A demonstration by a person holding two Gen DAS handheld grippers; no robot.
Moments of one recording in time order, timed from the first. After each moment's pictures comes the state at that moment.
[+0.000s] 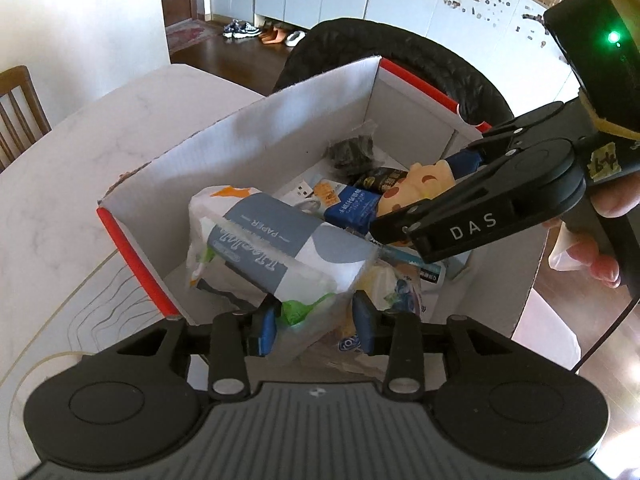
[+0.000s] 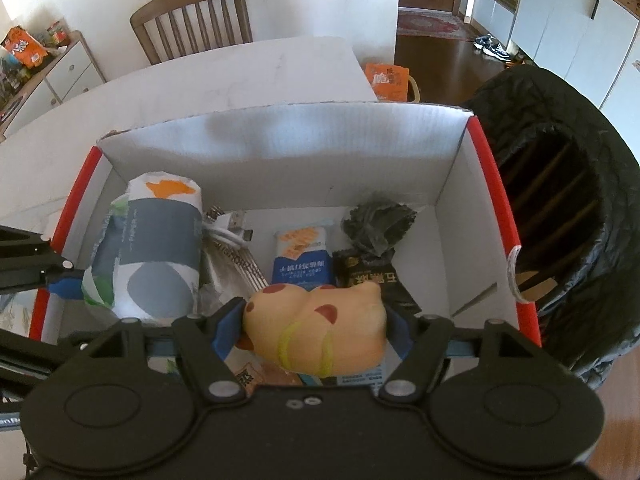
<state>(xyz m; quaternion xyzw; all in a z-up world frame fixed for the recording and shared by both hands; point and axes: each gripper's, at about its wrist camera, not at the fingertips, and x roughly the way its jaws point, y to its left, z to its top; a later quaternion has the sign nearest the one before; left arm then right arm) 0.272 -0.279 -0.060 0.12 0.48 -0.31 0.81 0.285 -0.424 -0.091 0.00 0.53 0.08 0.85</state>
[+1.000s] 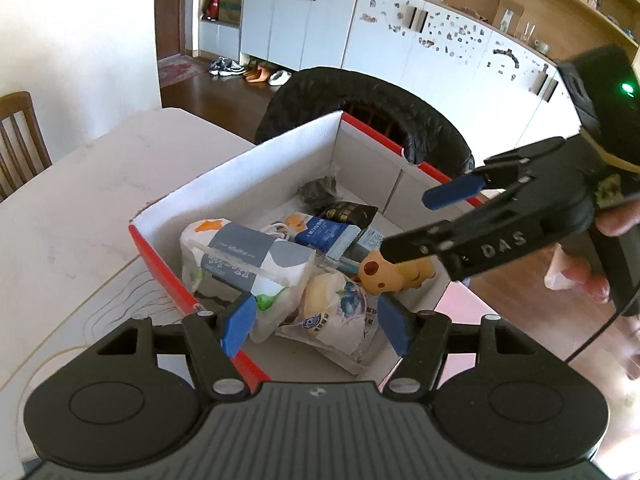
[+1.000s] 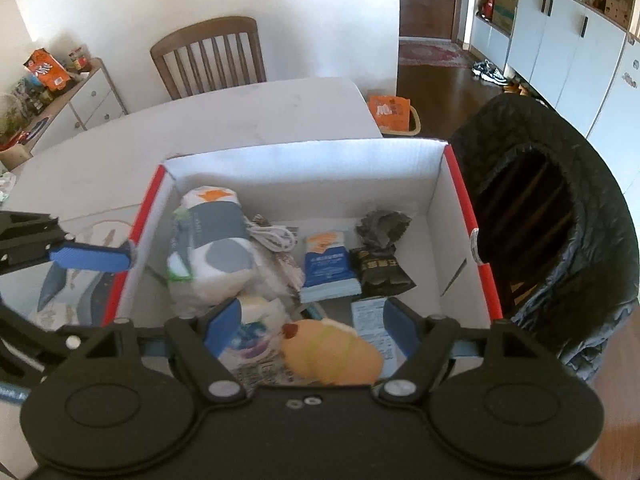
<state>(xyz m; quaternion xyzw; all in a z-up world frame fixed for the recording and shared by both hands) 0.236 -0.255 -0.011 0.08 0.43 -0.35 0.83 0.223 -0.419 -0.029 0.02 0.48 0.09 0.87</state>
